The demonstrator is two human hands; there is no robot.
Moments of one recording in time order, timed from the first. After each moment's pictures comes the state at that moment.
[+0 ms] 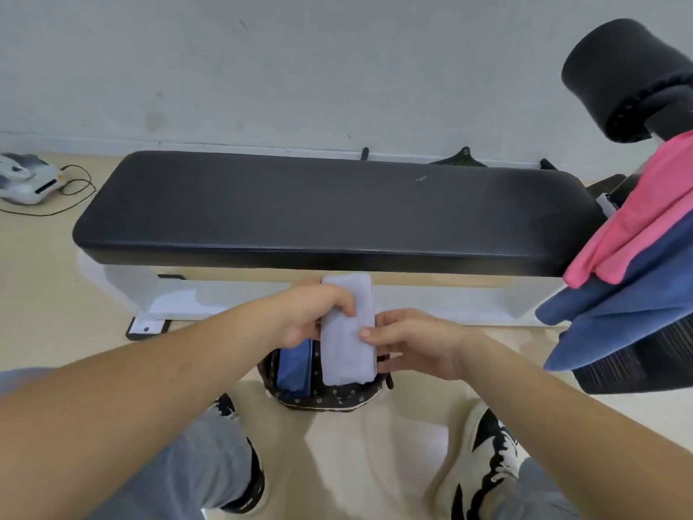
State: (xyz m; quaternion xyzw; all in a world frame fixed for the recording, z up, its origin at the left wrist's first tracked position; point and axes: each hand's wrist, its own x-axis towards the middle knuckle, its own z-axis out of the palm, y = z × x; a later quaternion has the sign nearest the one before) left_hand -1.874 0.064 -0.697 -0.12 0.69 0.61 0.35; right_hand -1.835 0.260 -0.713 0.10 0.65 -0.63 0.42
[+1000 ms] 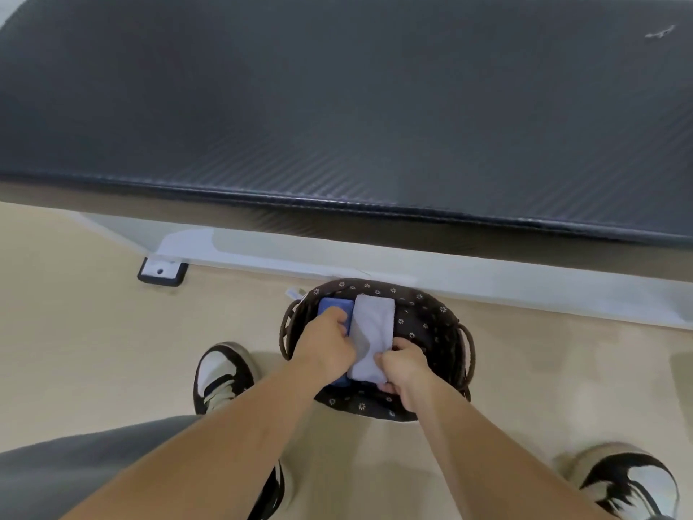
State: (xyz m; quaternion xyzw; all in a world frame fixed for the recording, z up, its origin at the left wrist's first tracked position) left_hand -1.903 0.026 -0.971 -0.17 0.88 0.37 0.26; right_hand -1.891 0.169 -1.006 0.39 0.65 -0.55 0.36
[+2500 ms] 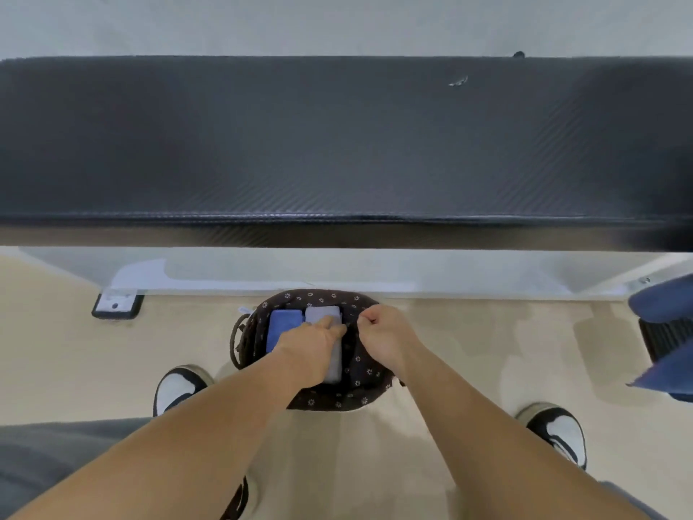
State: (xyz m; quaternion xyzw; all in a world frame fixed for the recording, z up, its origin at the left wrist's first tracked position) left_hand -1.906 0.081 -0.943 0.18 0.91 -0.03 0.37; right_hand -1.900 0.241 -0.914 0.17 0.85 -0.42 0.27
